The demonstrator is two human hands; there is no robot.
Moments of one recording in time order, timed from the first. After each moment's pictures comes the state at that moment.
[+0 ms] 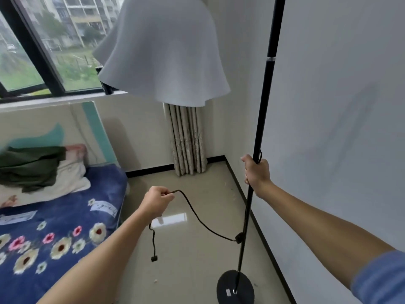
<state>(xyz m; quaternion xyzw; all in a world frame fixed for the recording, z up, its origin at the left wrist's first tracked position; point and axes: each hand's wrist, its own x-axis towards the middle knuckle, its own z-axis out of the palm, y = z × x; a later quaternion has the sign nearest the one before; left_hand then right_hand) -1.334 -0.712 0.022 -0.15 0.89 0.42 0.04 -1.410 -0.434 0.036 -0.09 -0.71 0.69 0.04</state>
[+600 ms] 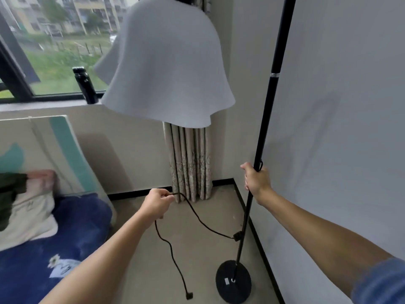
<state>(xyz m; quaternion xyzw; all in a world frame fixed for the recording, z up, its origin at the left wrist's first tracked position) -1.738 -0.817 -0.010 -0.17 0.86 0.48 0.04 -1.818 -0.539 0.005 -0.10 -0.74 0.67 0.03</state>
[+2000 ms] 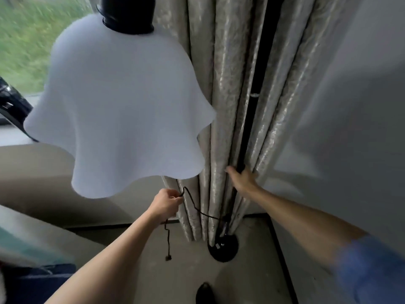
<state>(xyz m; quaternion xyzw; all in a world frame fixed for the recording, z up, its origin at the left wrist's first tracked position) -2.330 -1.004 -0.075 -0.24 0.83 0.49 0.13 -2.439 -0.785 -0.086 -0.05 -0.80 0.58 -0.13</state>
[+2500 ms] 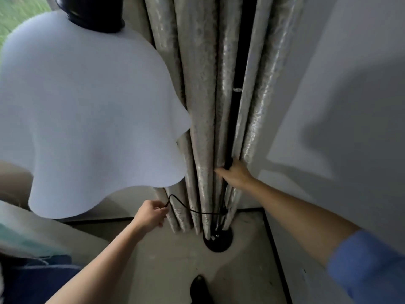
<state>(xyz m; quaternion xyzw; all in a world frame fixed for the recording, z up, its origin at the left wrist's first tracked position) -2.289 -0.981 -0.089 -0.28 0.82 0.48 0.14 -2.448 -0.742 -0.081 0.09 -0.88 0.43 -0.19</state>
